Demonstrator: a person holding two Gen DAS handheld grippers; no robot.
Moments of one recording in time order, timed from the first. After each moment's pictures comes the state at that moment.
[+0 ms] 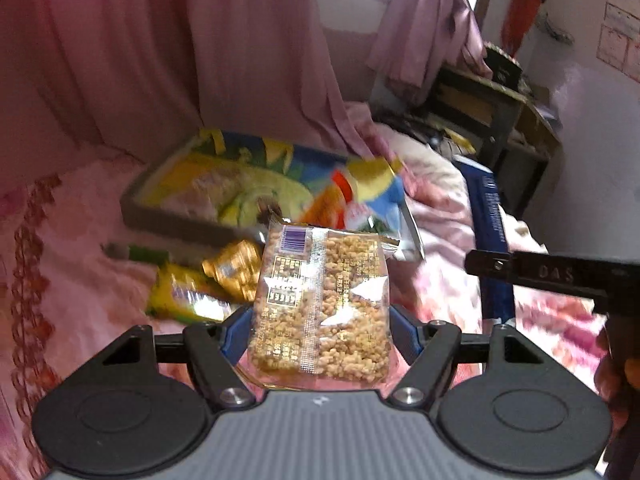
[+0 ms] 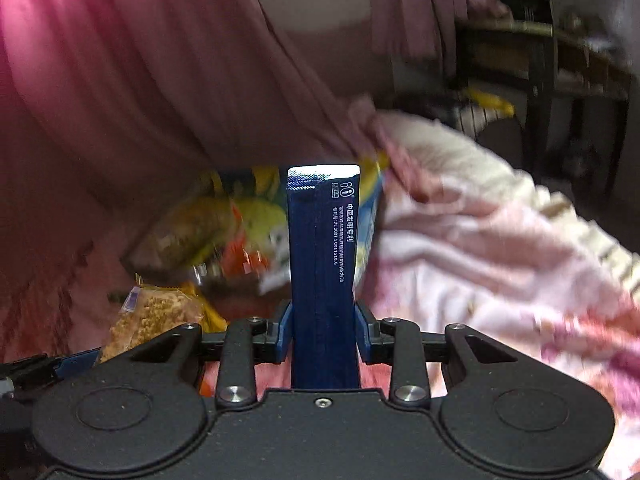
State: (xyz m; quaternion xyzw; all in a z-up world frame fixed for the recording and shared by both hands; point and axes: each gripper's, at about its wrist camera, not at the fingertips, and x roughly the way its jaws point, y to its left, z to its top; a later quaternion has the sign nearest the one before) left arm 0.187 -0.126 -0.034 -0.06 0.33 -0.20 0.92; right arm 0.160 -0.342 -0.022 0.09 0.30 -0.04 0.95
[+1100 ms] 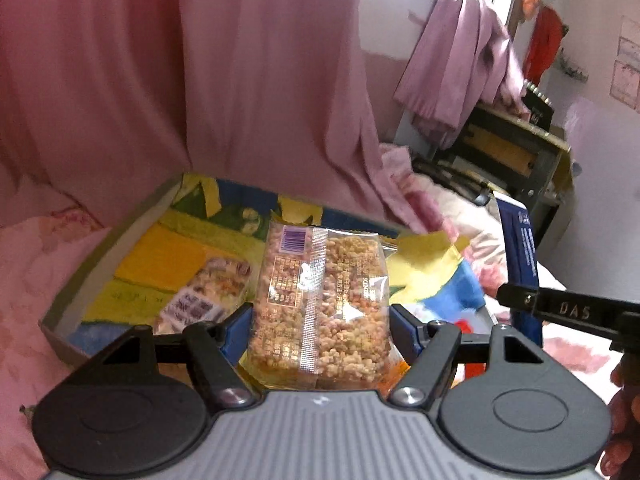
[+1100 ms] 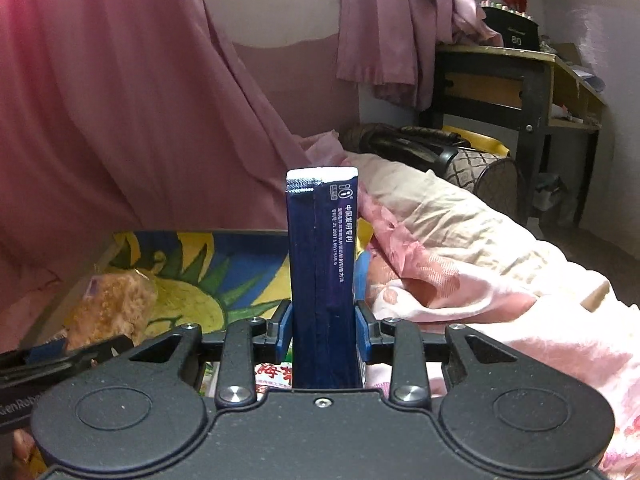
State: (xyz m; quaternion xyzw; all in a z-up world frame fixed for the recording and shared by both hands) left arm 0.359 -0.132 -0.077 -0.09 0.29 -0.21 0.93; right arm 0.319 -0.351 -0.054 0.06 0.27 -0.13 0.95
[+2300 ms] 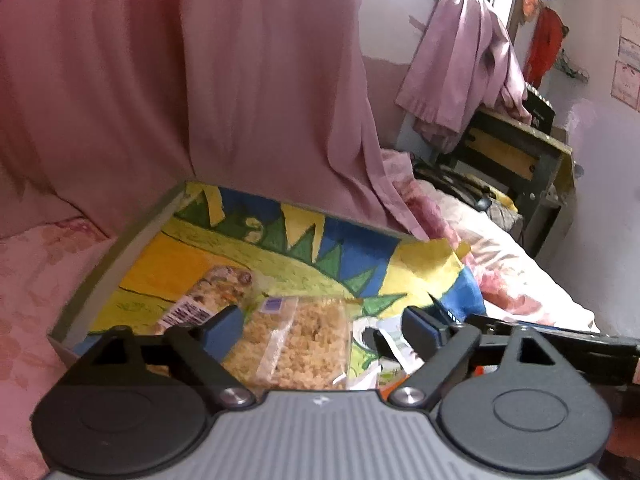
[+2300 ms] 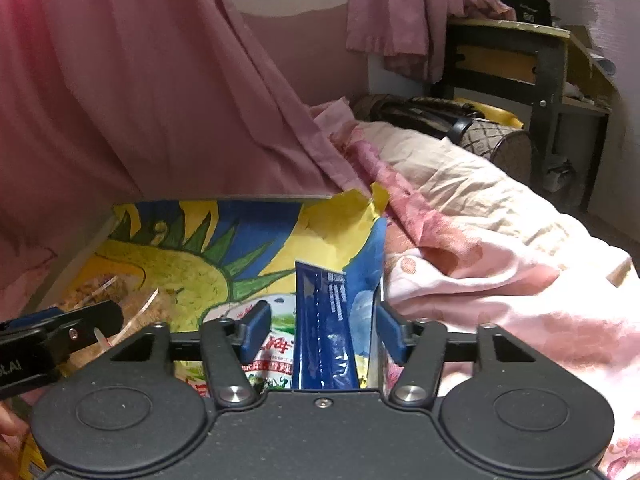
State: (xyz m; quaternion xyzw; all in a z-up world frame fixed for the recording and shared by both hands) left arm 0.358 -0.127 -0.064 -0.09 0.28 -0.21 0.93; right arm 0.327 -0.346 -0.071 0.07 0.30 -0.12 0.94
